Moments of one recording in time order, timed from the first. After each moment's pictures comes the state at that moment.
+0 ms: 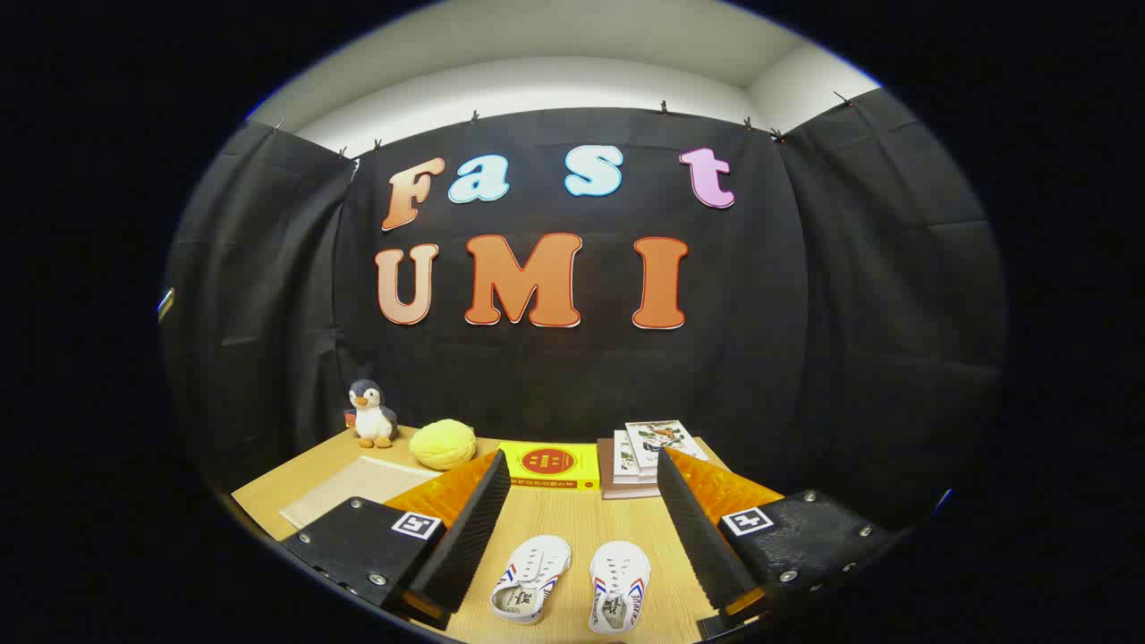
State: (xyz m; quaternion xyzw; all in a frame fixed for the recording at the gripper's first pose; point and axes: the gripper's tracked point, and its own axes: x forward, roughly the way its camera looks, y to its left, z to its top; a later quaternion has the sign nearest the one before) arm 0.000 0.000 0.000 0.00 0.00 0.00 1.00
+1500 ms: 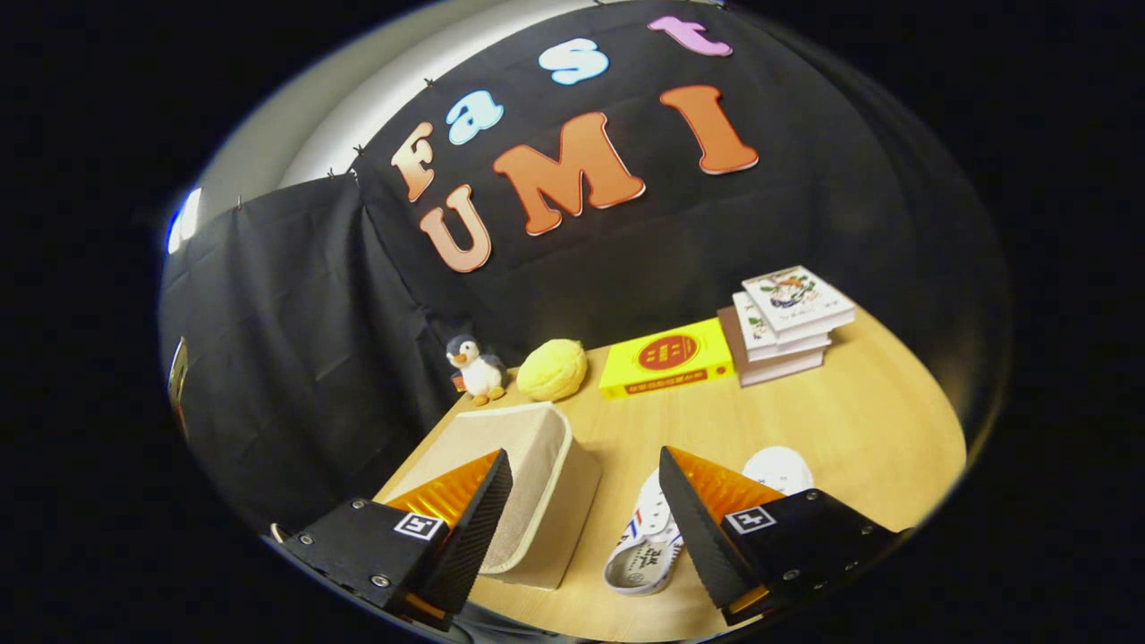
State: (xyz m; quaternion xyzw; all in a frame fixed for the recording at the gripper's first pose) arm 0.039 0.093 -0.130 0.20 0.21 0.21 0.93
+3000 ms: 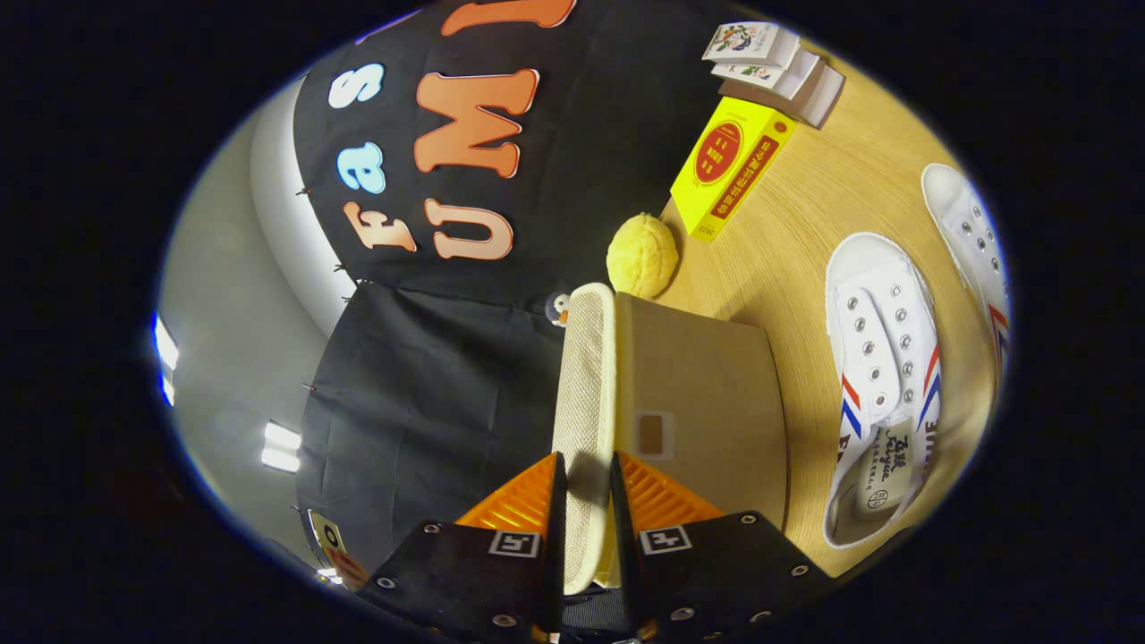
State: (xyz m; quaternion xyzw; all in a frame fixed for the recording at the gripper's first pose) arm 0.033 0.180 -0.140 0.49 0.32 0.35 0.73
